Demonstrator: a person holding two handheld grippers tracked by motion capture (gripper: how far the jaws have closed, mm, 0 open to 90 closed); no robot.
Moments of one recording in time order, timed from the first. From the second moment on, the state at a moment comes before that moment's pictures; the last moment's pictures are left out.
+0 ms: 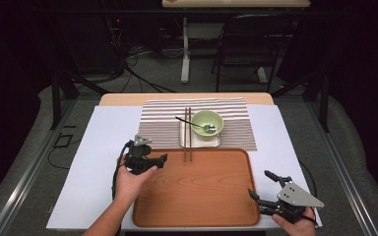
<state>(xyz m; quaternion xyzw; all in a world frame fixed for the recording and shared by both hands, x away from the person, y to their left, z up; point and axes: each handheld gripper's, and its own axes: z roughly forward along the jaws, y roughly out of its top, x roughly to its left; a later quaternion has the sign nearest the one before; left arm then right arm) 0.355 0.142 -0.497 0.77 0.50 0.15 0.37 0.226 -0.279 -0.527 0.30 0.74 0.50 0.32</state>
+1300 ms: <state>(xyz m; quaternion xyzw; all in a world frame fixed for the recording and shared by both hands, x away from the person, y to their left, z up) 0.451 0.131 -0.497 0.73 0.58 0.08 0.35 0.225 -0.280 -0.527 0.30 0.75 0.50 0.32</state>
